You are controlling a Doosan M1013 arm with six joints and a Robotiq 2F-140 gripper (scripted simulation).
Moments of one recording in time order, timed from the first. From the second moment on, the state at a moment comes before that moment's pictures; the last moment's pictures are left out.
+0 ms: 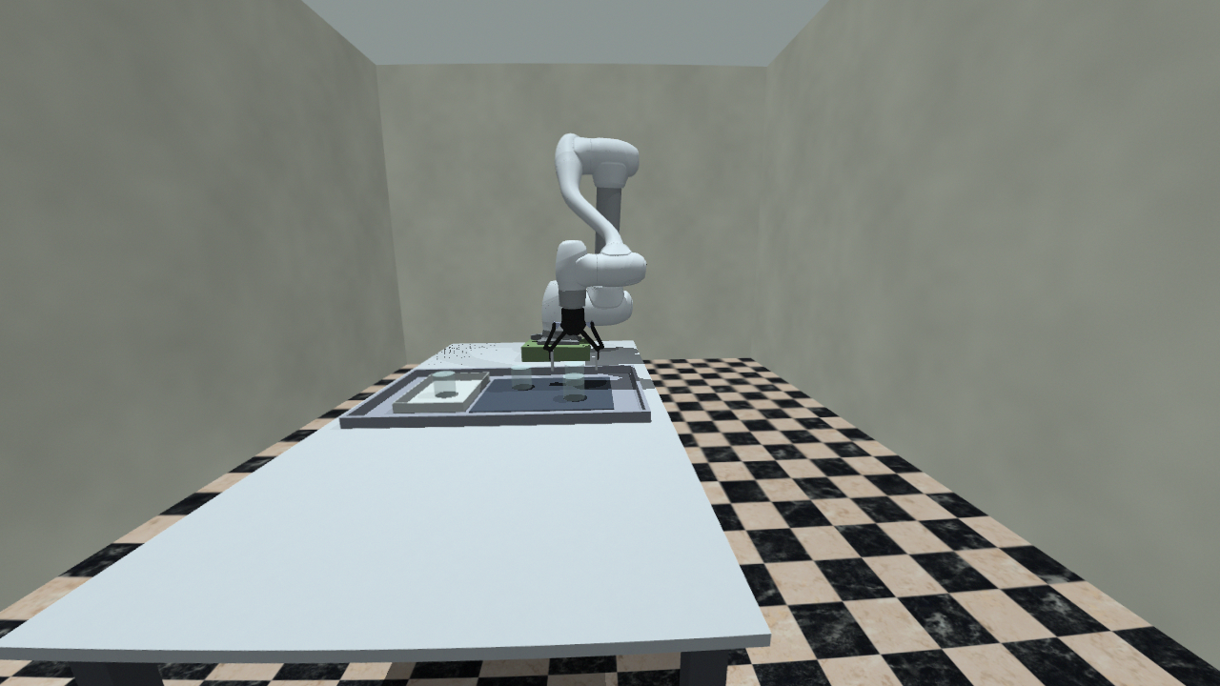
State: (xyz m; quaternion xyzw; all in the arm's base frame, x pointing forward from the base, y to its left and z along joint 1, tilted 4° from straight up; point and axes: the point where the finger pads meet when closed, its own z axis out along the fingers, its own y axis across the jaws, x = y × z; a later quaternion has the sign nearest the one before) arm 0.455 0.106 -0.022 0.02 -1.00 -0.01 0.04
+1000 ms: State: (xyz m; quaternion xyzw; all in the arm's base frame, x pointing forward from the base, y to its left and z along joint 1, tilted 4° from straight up) arm 0.454 0.107 -0.035 0.02 -1.00 -0.01 0.04
